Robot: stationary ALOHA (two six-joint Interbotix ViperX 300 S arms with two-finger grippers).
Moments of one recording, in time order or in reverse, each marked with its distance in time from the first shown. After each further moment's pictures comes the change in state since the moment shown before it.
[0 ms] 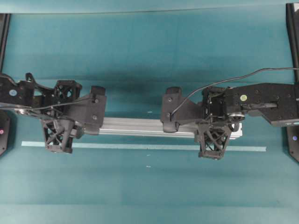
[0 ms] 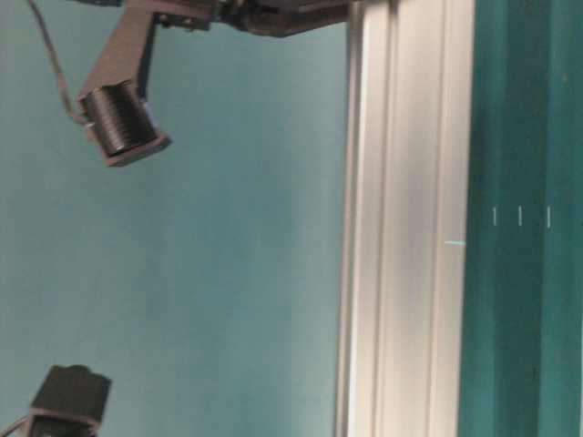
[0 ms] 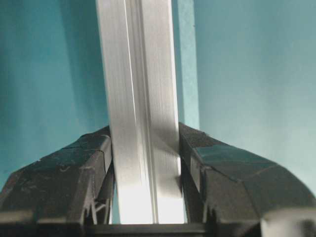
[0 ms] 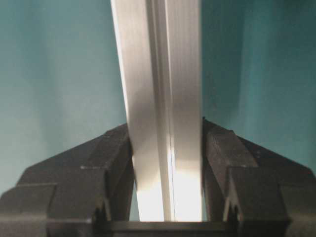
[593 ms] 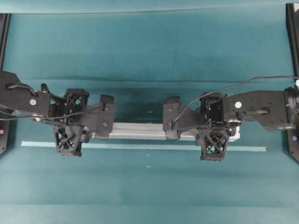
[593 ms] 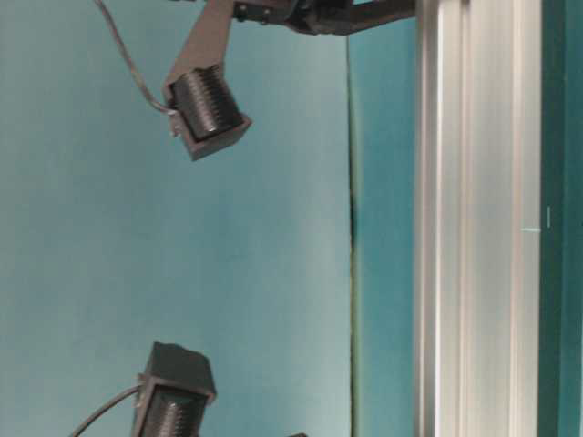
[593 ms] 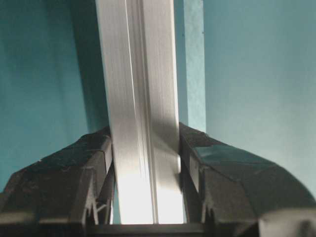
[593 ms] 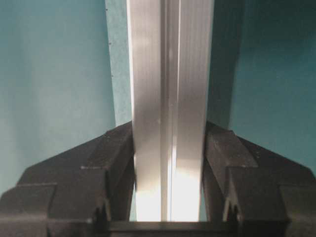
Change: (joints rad) left arm -0.002 0.120 0.046 -0.002 -0.166 -0.008; right arm 0.002 0.049 0.066 0.000 -0.115 -0.057
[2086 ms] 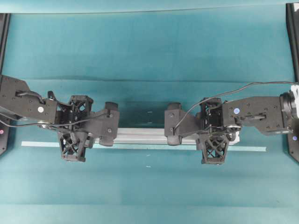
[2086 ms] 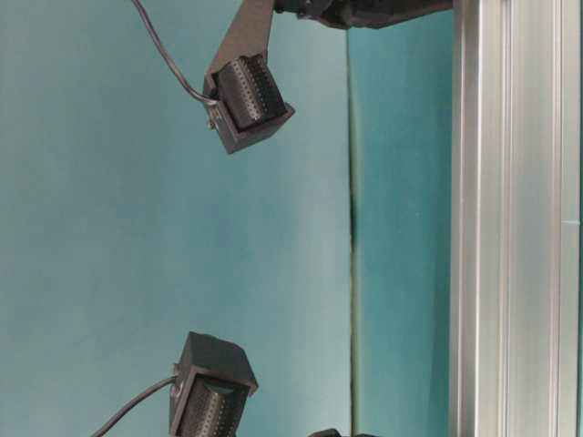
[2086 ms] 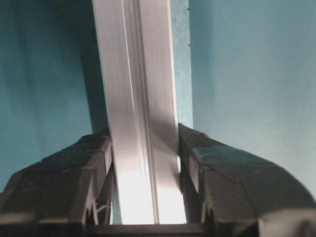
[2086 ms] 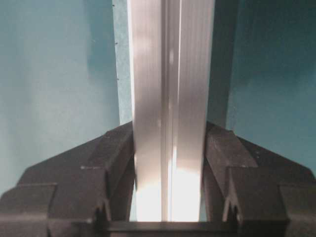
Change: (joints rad) left arm -0.029 0.055 0.005 0.000 -0.077 -0.025; right arm 0.014 0.028 0.034 0.003 -0.071 0.002
